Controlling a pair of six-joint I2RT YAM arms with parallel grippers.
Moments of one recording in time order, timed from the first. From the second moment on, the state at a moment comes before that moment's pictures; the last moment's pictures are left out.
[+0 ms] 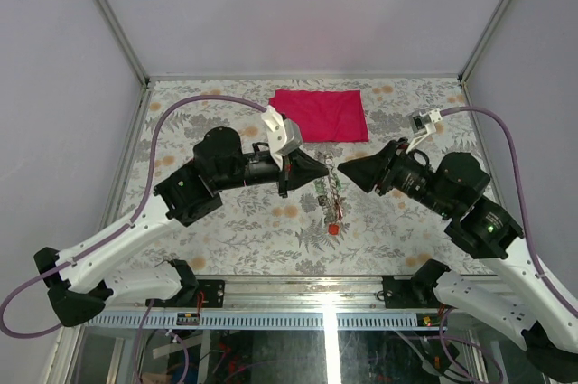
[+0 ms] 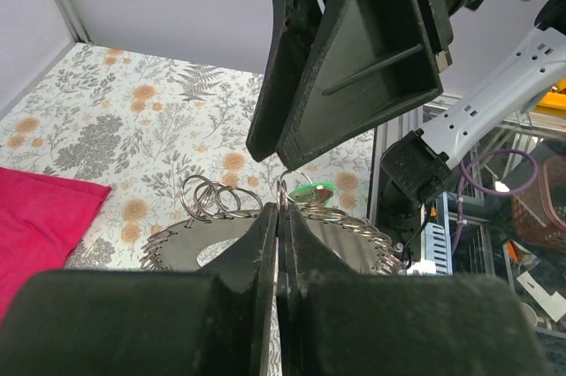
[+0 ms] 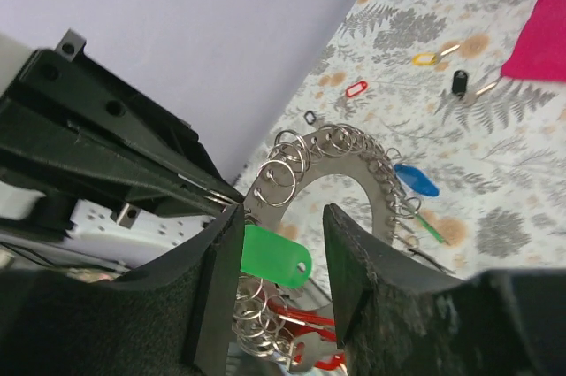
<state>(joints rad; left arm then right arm) -0.92 1.10 1.19 -0.13 0.44 -0.05 0.73 0.73 1.04 -0.39 -0.16 0.66</state>
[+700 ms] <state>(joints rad) -0.92 1.09 1.18 -0.11 0.39 -0.06 0.73 0.72 0.97 -0.22 -0.16 0.96</state>
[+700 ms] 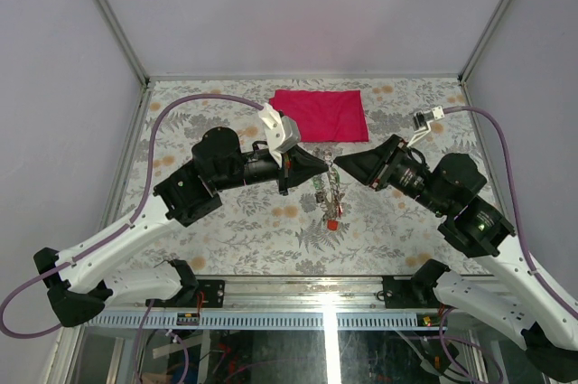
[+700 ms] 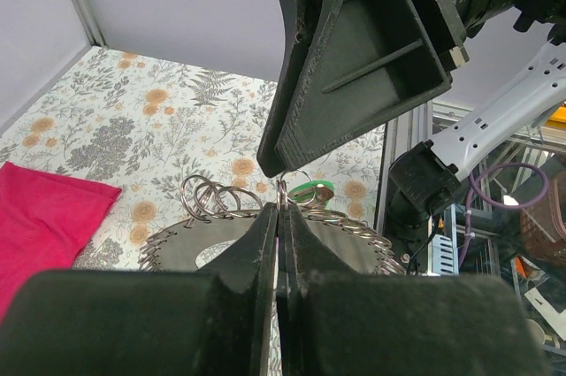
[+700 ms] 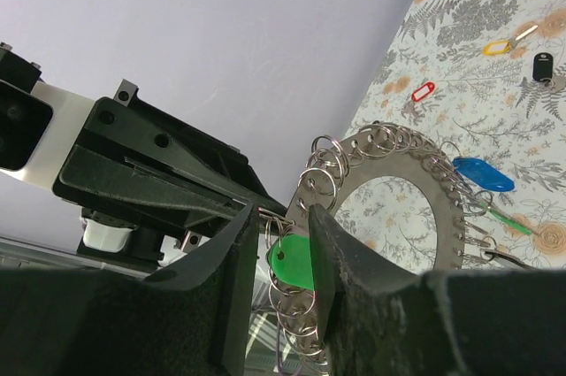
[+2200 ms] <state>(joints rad) -0.92 1.09 1.18 -0.12 0.39 -0.06 0.73 0.76 1.01 -0.34 -0.19 0.79</state>
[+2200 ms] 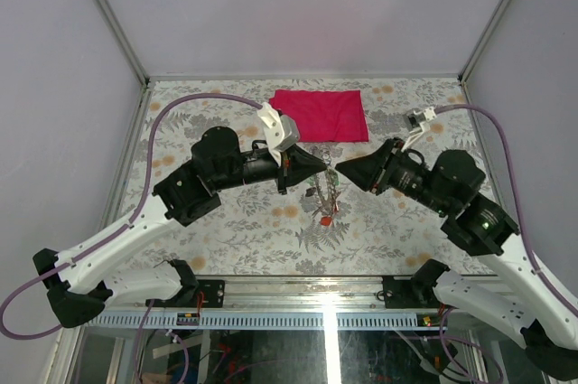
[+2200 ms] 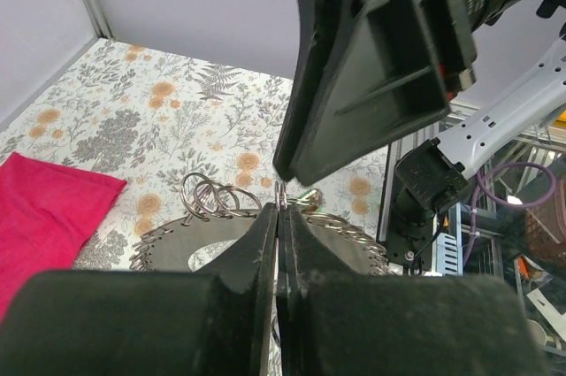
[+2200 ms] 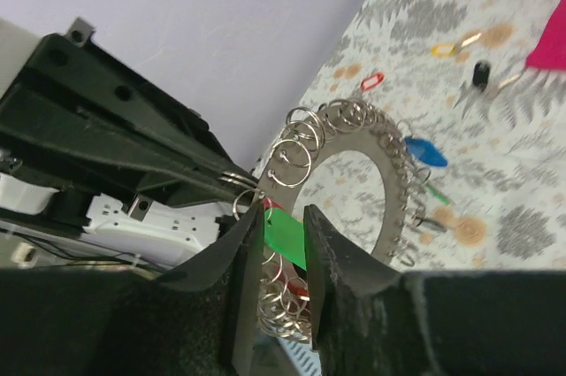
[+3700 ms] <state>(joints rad) -0.66 1.03 1.11 0.13 0.89 -0.20 0.46 0.86 0.90 0.41 -0.98 0.47</state>
